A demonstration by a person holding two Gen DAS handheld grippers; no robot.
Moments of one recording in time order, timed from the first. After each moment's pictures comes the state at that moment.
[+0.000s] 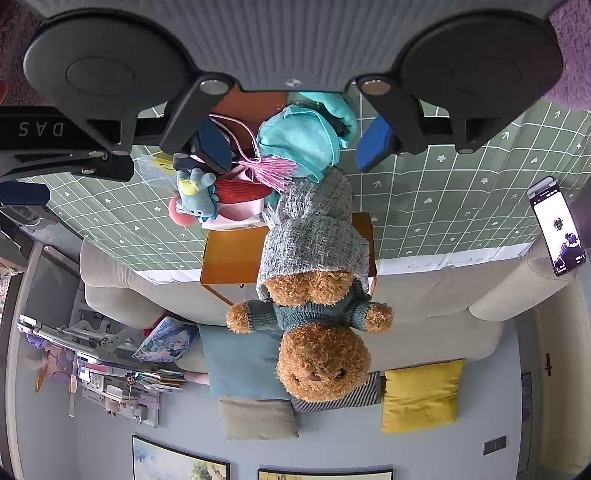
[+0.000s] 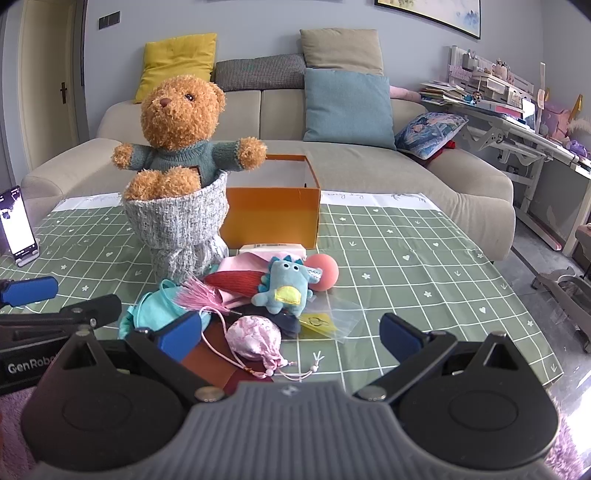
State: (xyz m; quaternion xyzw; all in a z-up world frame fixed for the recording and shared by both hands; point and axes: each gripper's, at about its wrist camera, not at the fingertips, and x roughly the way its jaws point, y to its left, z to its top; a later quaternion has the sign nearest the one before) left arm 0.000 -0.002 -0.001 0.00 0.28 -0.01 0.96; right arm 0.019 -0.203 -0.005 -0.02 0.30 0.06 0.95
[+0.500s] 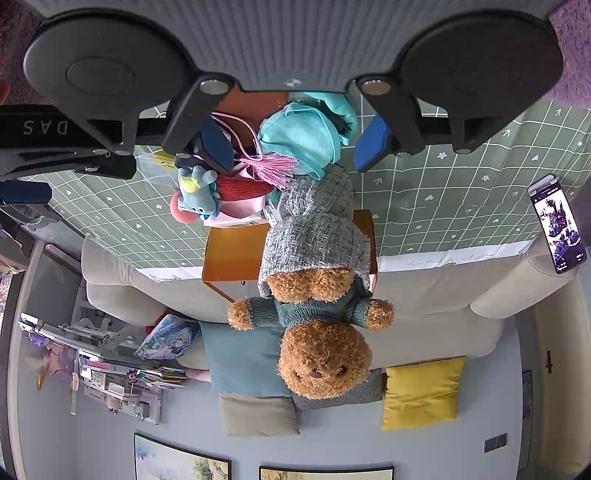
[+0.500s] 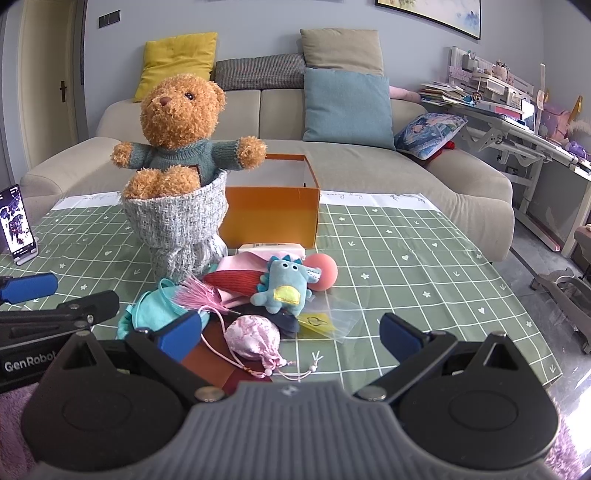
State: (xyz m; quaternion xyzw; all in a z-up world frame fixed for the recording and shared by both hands) left arm 0.000 -0.002 0.000 0.00 0.27 -0.02 0.96; right arm 0.019 -0.203 -0.005 -0.03 0.30 0.06 0.95
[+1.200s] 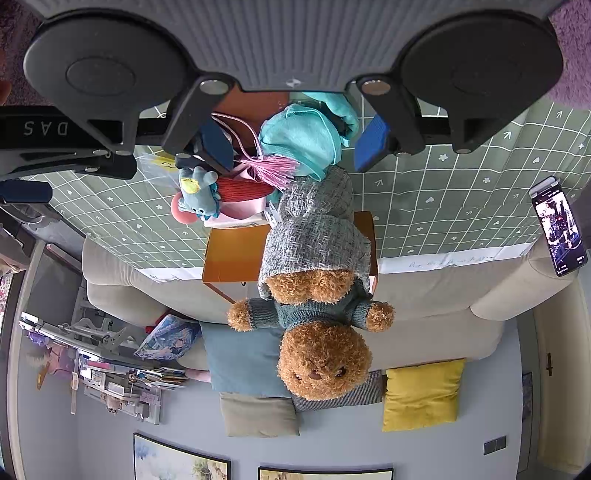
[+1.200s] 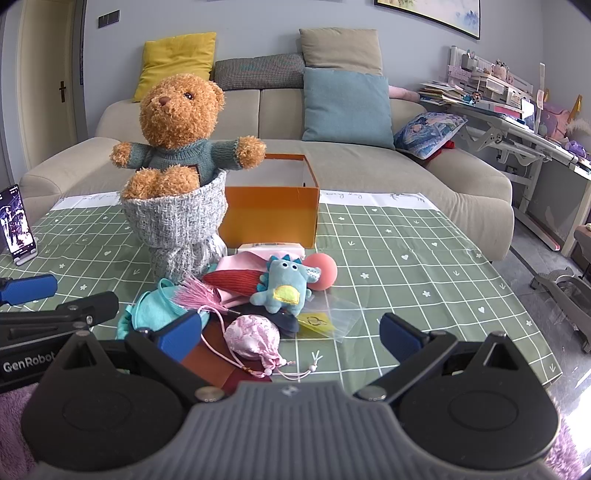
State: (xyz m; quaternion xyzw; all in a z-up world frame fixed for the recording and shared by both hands) left arm -0.002 -0.002 -0.001 0.00 0.27 -0.02 0.96; right arm 0.019 -0.202 -0.005 -0.03 0.30 0.06 0.95
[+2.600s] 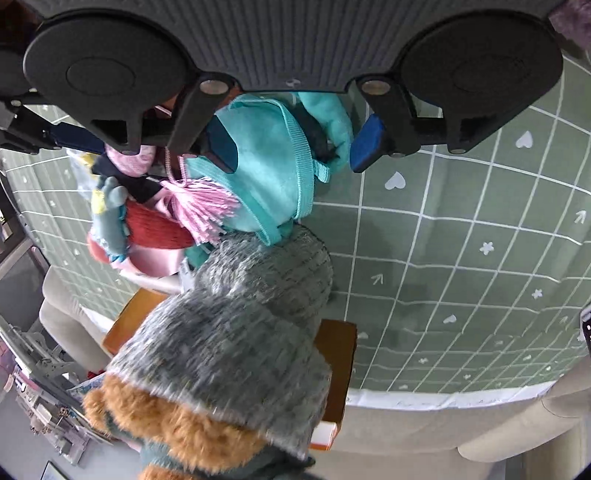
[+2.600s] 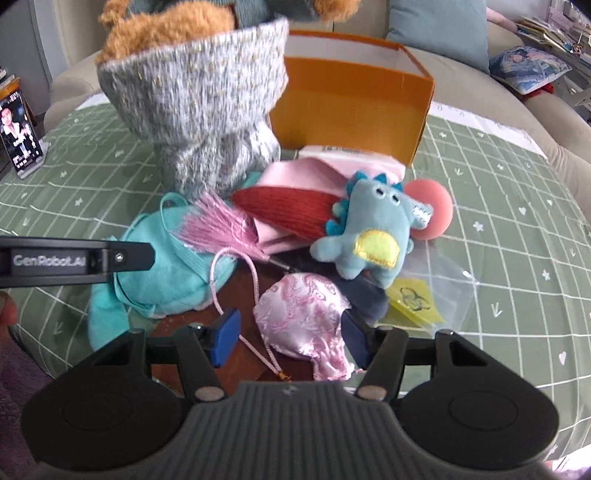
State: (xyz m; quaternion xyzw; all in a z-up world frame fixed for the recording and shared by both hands) left arm 0.125 0.057 -0.091 -0.13 0.45 0.00 0.88; right arm 0.145 -0.154 -0.100 -0.07 0.46 0.16 0.87
